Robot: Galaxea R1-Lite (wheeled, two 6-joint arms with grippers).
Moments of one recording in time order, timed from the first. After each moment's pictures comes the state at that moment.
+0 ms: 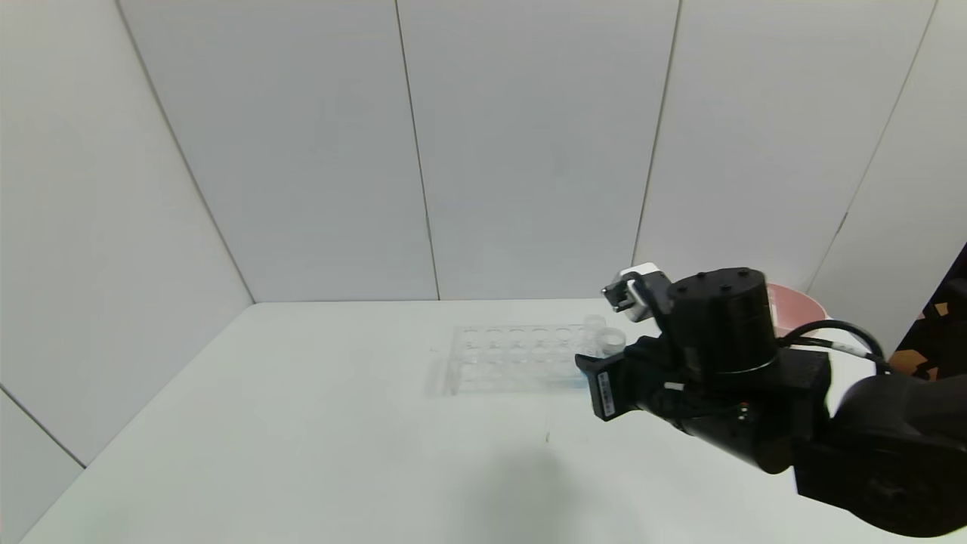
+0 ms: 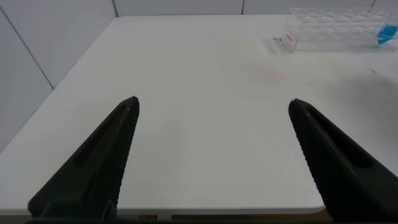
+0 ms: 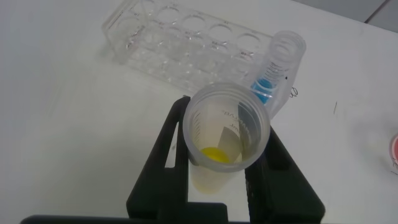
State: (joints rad) left arm 0.00 0.00 0.00 0.02 0.00 -0.02; right arm 0.69 1.83 -0.94 -0.46 -0.25 0.11
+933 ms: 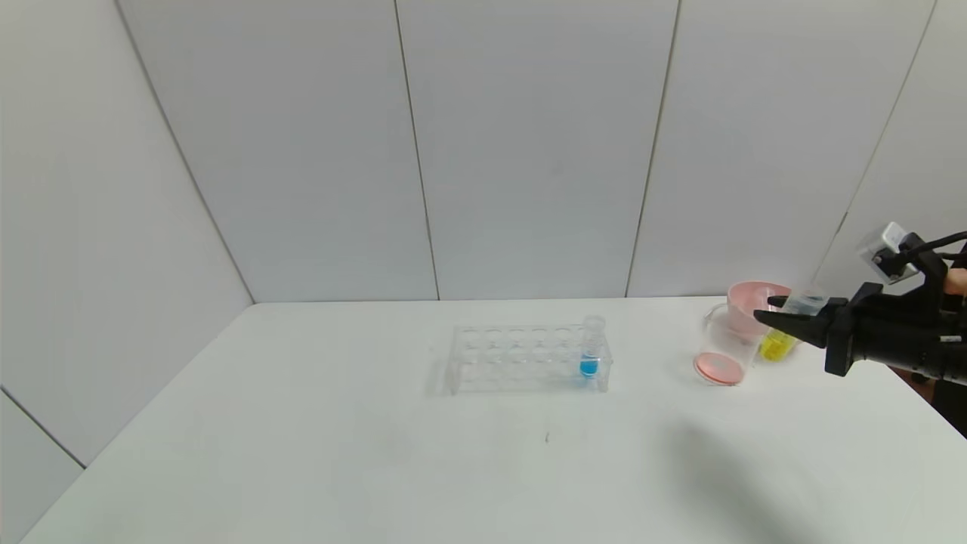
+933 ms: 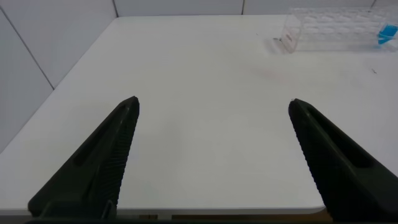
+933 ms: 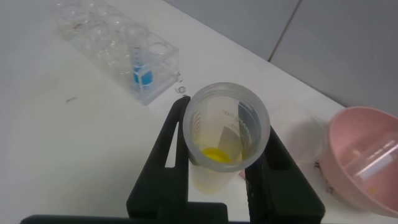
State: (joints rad) left arm 0.00 0.00 0.00 0.02 0.00 -0.02; right arm -0.13 1.69 -0.75 -0.63 0.72 -0.34
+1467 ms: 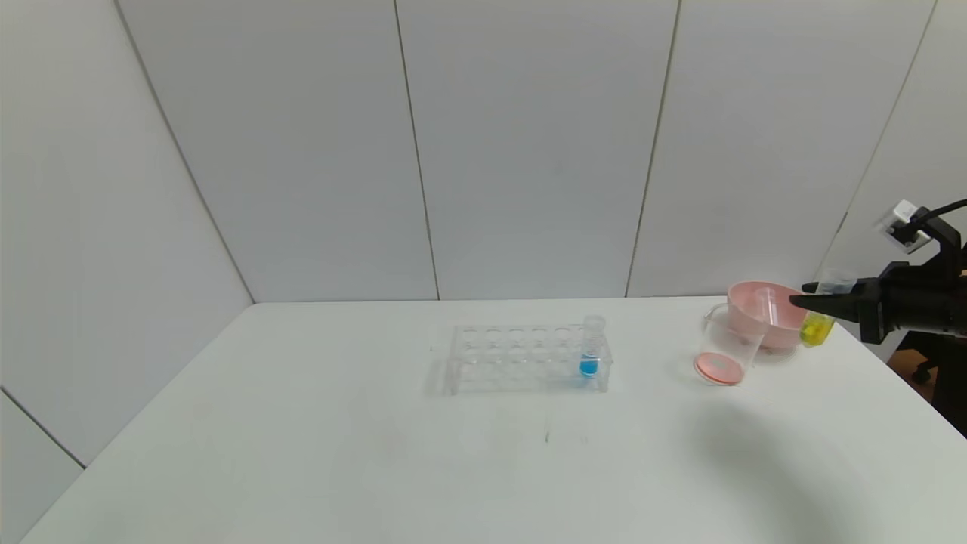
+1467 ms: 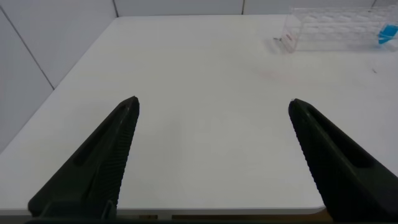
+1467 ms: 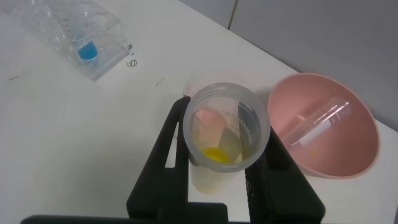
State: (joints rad) left arm 0.00 0.00 0.00 0.02 0.00 -0.02; right arm -0.28 1.80 -1.09 -0.19 0.76 -0.51
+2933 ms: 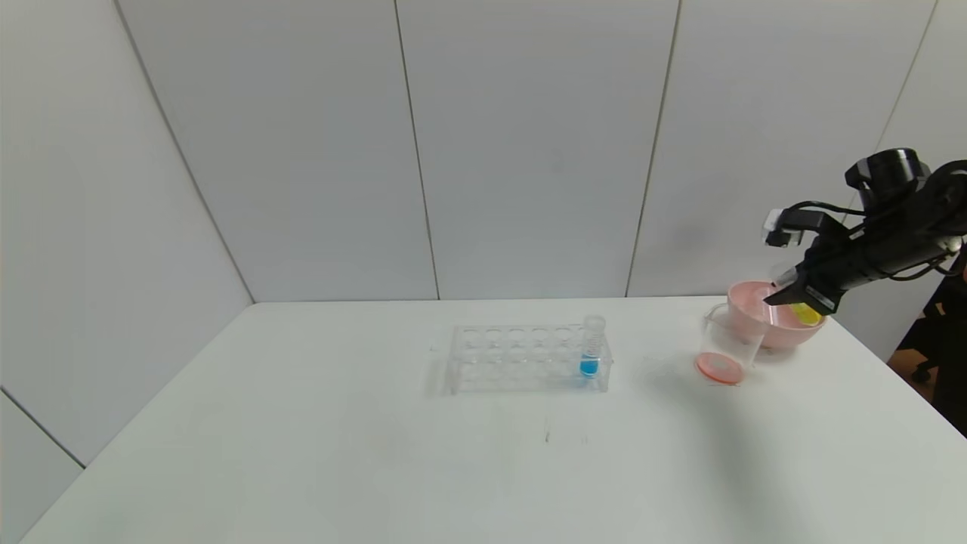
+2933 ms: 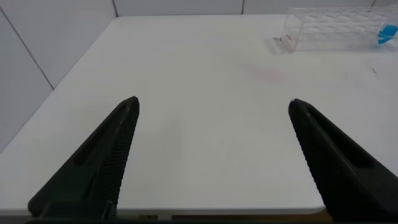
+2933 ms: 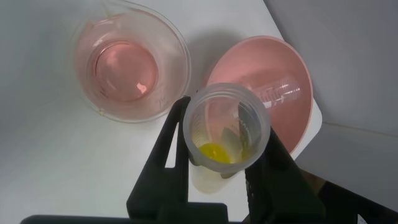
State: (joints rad) left arm 0.00 0.00 0.00 0.02 0.00 -0.02; right arm -0.15 2.19 -1.99 0.67 0.28 -1.00
